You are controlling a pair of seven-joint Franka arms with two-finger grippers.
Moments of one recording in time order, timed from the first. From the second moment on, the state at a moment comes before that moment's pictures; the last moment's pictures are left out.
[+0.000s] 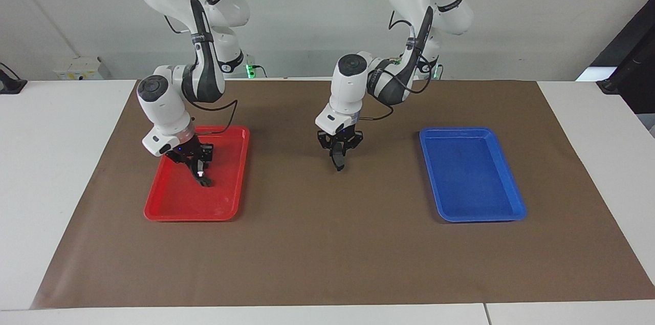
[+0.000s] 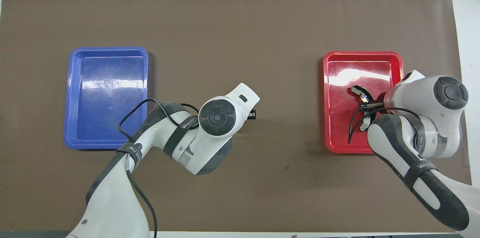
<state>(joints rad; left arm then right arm) -0.75 0.34 0.00 -1.96 -0.01 2.44 -0.70 -0.11 0.12 0.07 -2.32 -0.03 2.46 -0.07</state>
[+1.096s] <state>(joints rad) -0.59 0.22 0.03 -1.91 0.00 2.21 -0.51 0.09 0.09 0.08 -1.91 -0.02 1.99 0.17</state>
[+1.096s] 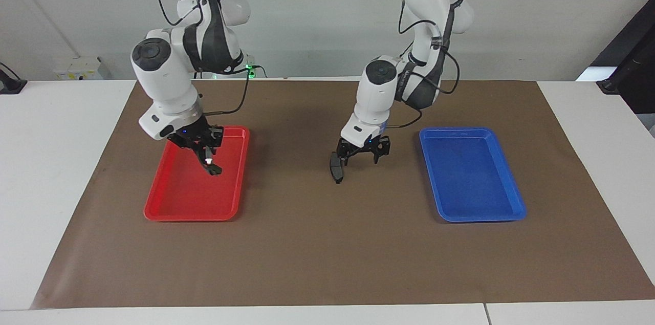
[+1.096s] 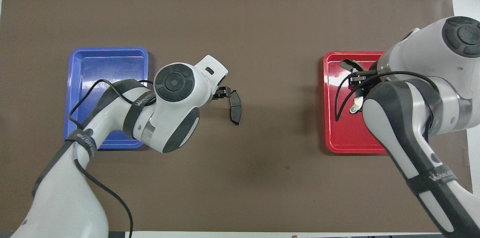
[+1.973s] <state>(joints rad) -0.18 0.06 0.03 -1.81 0.00 1.81 0.20 0.48 0.45 0.09 -1.64 -0.03 2.12 0.56</state>
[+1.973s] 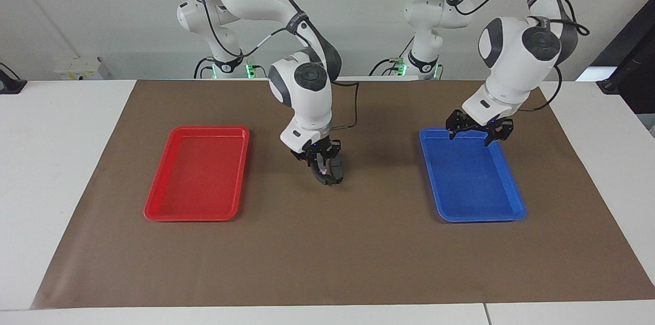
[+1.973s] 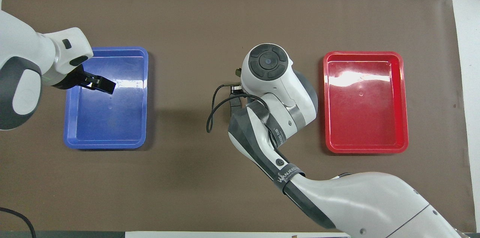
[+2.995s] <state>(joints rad) -0.03 -0.03 0.03 -1.76 0.00 1.58 0.35 0.52 0.48 0.09 -1.71 -0.03 2.20 0.56</state>
